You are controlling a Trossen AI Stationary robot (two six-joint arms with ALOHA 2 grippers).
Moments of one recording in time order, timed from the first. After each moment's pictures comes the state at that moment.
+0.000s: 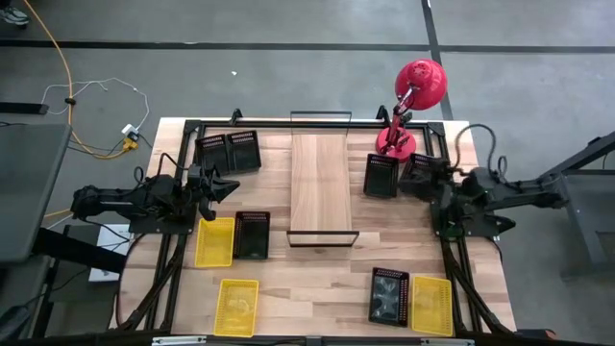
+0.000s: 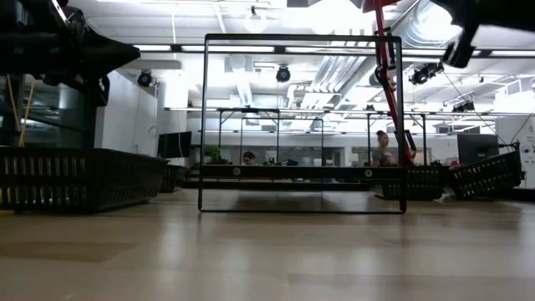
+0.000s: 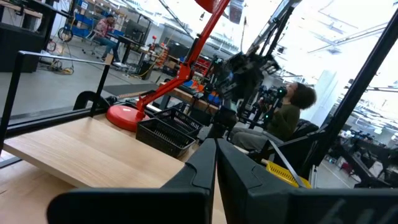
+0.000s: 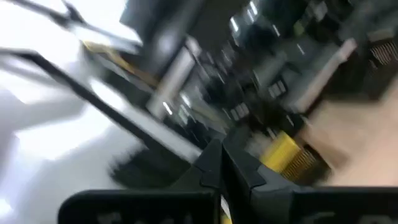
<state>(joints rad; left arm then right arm) 0.10 0.01 0.01 0.13 -0.22 -0.39 0.11 0.28 0.29 0.18 0.12 0.92</state>
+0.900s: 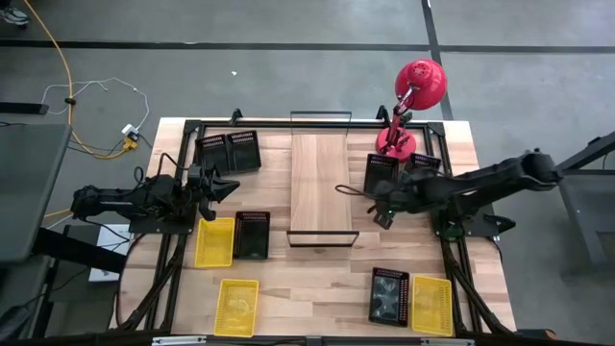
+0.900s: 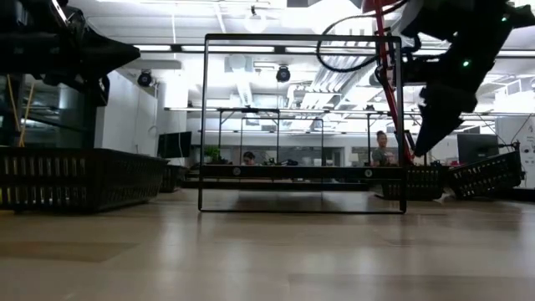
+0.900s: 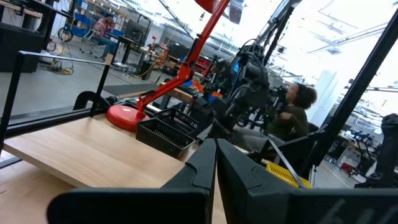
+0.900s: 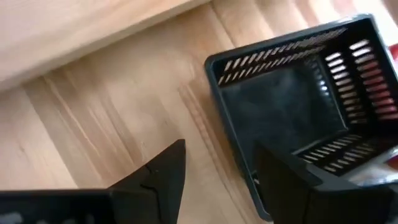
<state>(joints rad) 0.10 0.01 0.01 0.13 -0.22 -0.39 0.11 1.21 0.66 -0.69 0.42 0.49</state>
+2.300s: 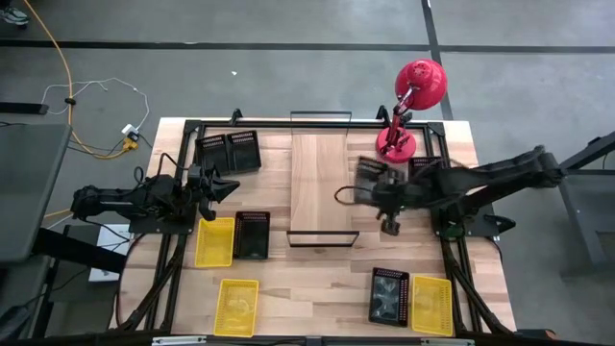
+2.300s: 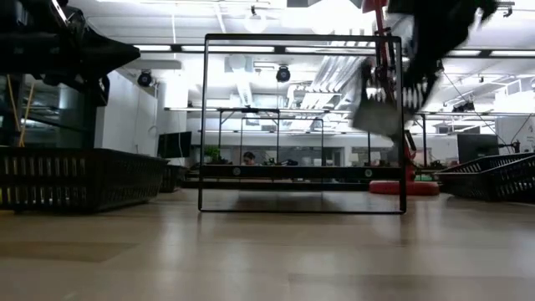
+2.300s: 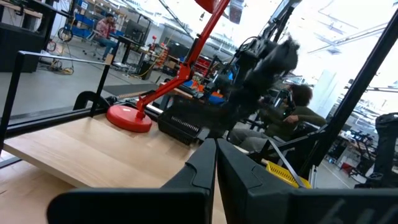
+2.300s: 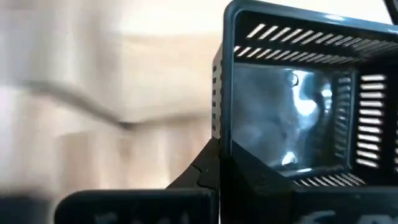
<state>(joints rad) 0.10 0.01 0.01 0.13 -0.22 -0.39 0.20 1.12 0.98 -0.83 0.21 0.16</state>
